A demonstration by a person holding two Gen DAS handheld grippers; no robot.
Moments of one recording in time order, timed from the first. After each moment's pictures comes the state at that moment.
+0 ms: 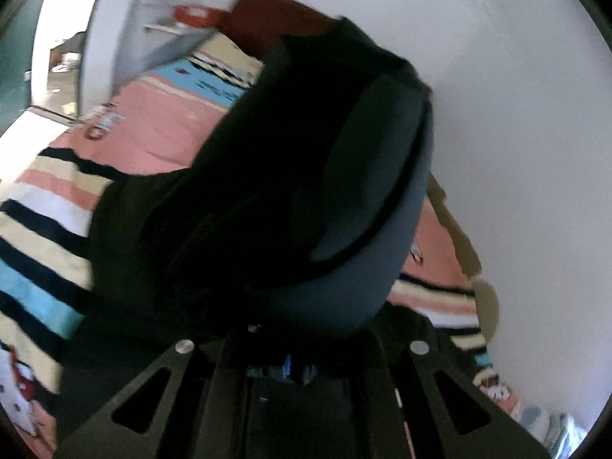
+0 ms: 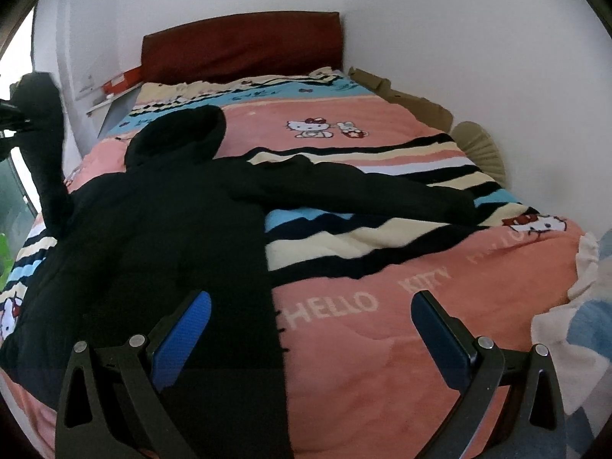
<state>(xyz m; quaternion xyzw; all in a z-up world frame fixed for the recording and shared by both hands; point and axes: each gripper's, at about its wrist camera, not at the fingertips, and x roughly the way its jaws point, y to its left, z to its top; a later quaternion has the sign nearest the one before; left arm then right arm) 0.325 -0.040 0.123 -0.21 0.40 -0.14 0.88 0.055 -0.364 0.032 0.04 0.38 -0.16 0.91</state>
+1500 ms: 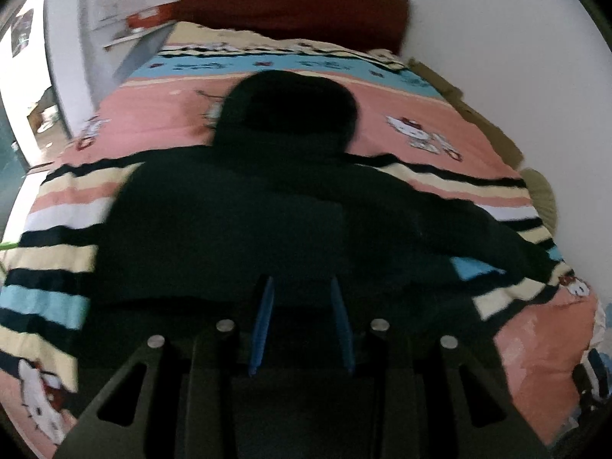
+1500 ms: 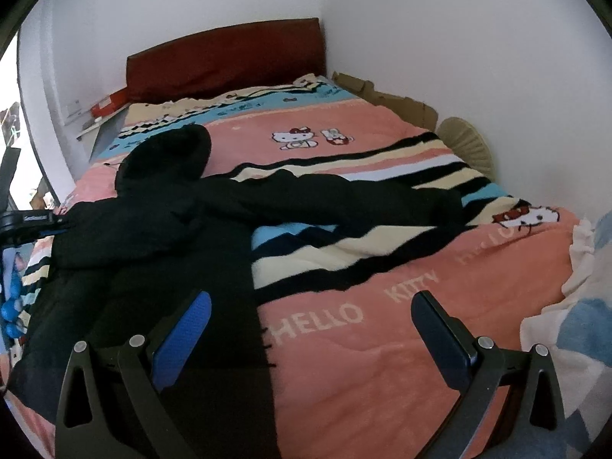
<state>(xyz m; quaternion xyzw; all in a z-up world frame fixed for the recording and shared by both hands) 0.266 -0.078 0.032 -0.04 0.46 -0.13 0.88 0.055 -0.380 0.046 0.07 0.36 -0.18 0.91</state>
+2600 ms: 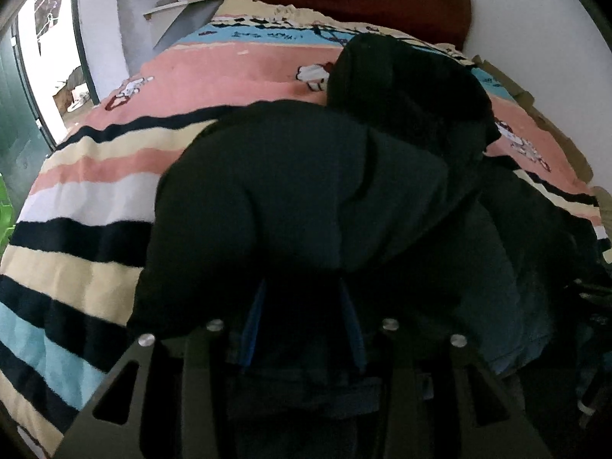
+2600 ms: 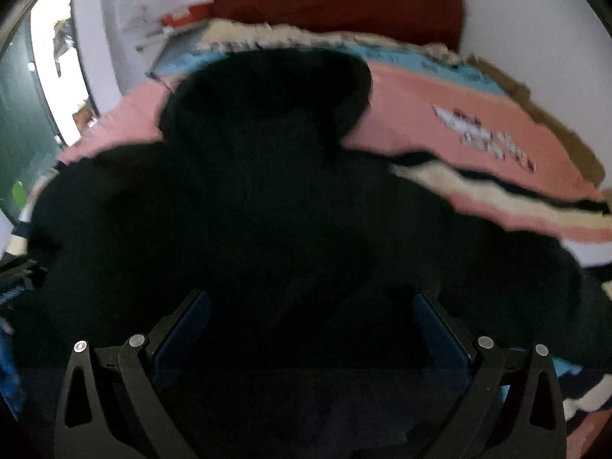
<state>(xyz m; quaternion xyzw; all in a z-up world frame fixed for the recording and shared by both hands) 0.382 0.035 -0.105 -0.03 0.48 -0.06 0.87 0.373 -0.236 -0.096 -0.01 0.47 -0.04 0.88</state>
